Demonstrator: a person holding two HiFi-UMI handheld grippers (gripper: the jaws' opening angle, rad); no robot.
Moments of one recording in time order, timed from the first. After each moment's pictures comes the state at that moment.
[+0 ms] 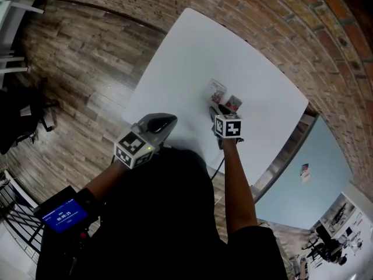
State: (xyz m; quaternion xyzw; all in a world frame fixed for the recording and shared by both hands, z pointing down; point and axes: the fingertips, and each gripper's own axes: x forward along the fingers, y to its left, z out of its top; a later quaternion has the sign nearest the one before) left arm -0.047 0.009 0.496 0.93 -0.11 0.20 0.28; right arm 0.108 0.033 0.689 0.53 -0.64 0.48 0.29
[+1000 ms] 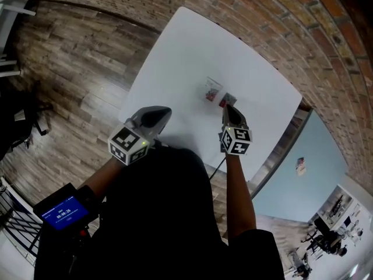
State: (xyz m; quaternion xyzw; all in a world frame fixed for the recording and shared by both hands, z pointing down) left arm -0.049 -0.026 0.485 0.94 -0.12 0.17 0.27; right arm 0.154 0.033 0.607 0.66 -0.64 0.35 0.20
